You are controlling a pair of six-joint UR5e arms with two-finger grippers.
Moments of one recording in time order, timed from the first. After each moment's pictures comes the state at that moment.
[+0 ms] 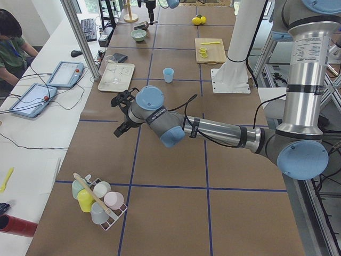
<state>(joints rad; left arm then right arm) -1.42 -1.61 -1.74 -2.29 -2.34 -0.14 1.14 -1.21 1.79 -1.74 2.13 0.33</state>
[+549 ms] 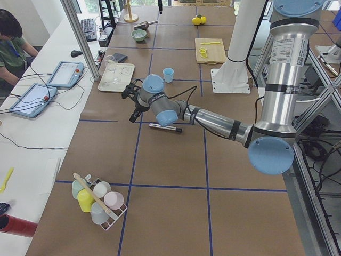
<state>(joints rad) -1.13 -1.65 -1.77 -2.28 -2.16 -0.58 1.30 -1.45 1.80 -1.70 2.19 0.22</state>
